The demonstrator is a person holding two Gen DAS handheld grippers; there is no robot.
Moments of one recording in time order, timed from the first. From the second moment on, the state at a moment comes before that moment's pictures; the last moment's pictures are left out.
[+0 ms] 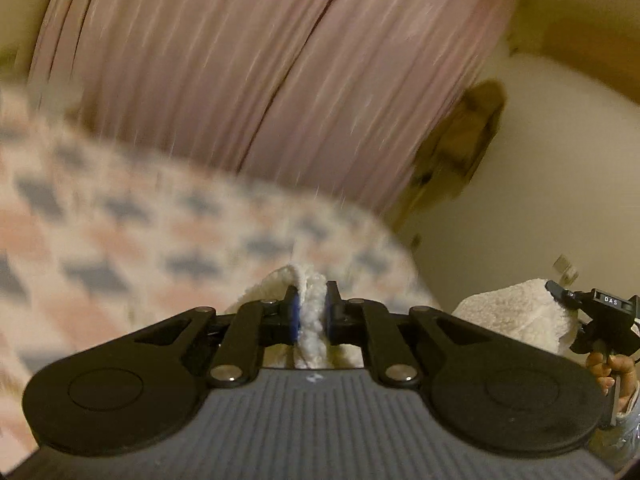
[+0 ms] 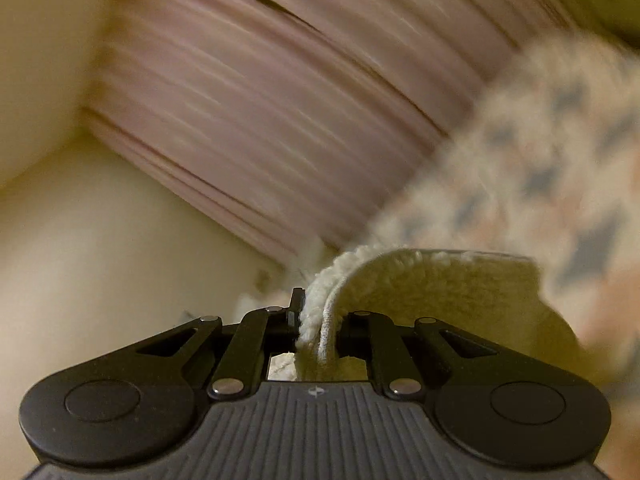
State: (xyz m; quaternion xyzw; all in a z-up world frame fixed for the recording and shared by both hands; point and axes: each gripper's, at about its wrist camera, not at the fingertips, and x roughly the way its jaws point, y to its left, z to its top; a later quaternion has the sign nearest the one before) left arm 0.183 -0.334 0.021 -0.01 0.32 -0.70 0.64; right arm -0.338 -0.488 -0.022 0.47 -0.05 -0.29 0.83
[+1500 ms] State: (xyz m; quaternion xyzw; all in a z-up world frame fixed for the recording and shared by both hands) left arm 0.170 -0.069 -0.365 0.10 0.63 -0.45 0.63; right arm -0.387 -0.227 -0.378 0.61 0.25 -0.43 0.62
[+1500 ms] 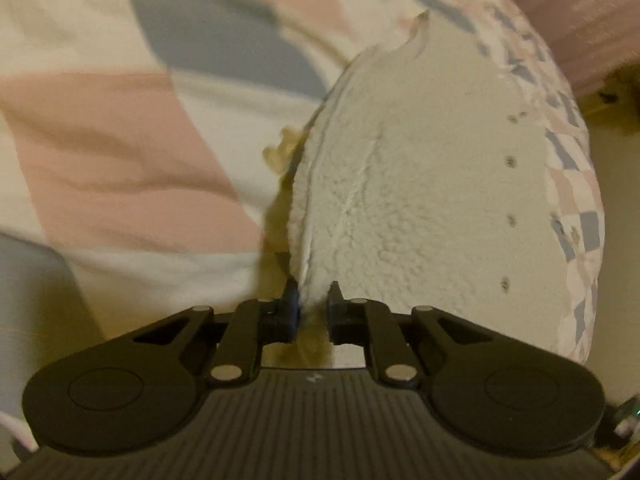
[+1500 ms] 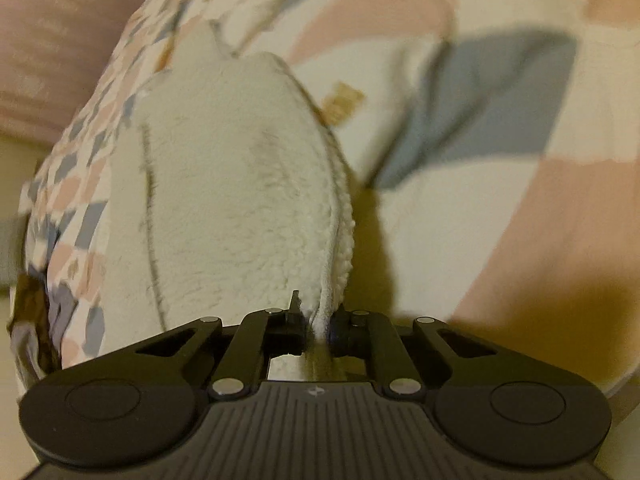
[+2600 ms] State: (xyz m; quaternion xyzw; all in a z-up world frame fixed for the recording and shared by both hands) left arm 0.019 -0.082 -0.204 0.26 0.49 -0.51 0.66; right arm -0.335 -0.128 -0.240 0.43 0.34 -0.54 0.63
